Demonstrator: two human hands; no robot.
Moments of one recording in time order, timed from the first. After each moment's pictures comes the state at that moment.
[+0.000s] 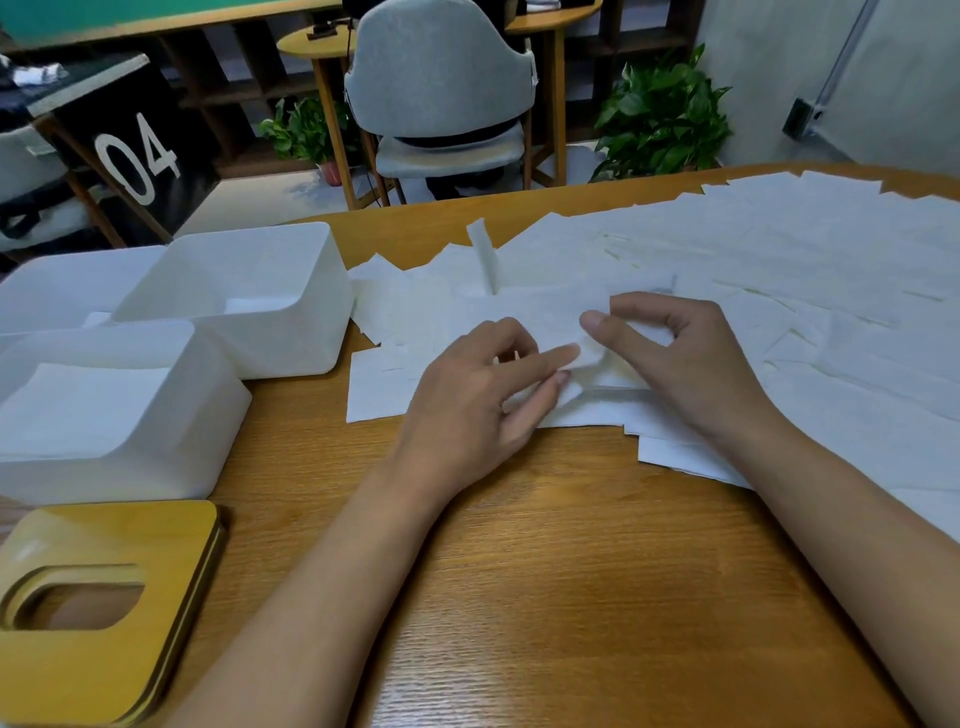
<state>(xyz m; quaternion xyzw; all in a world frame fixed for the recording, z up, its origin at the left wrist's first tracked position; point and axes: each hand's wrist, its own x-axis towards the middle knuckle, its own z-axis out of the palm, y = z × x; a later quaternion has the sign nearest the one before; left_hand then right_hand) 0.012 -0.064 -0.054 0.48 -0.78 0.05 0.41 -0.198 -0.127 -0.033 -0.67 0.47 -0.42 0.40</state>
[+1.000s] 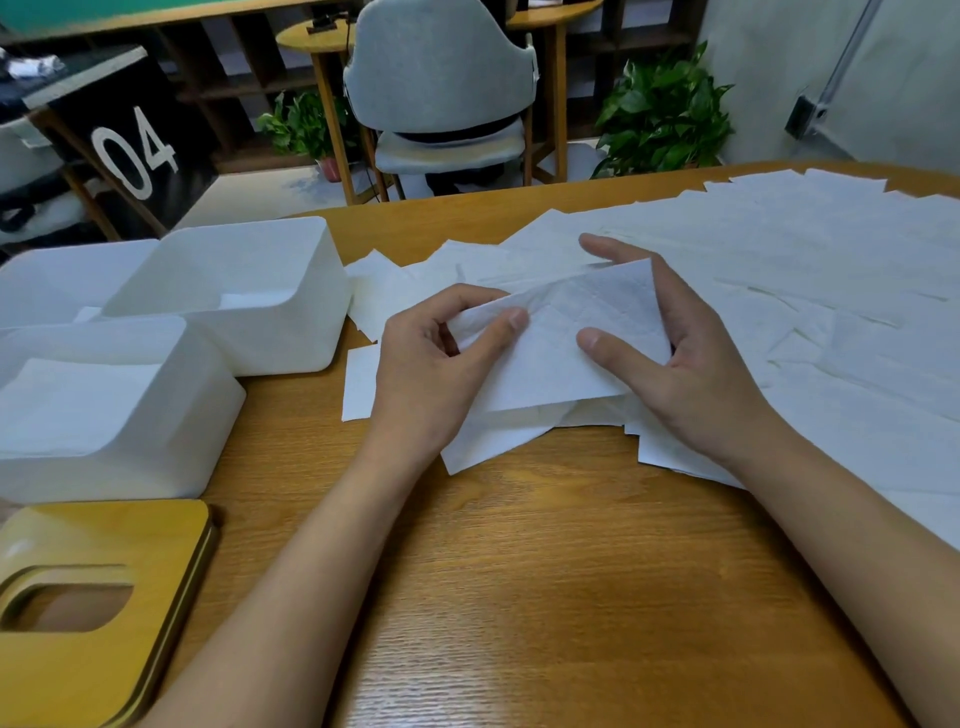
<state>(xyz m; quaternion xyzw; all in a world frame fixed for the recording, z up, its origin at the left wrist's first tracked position) 0.017 -0.061 -0.023 0.55 -0.55 -0.28 0.56 -0.196 -0.108 -0.020 -0.75 0.33 -0.42 0.38</state>
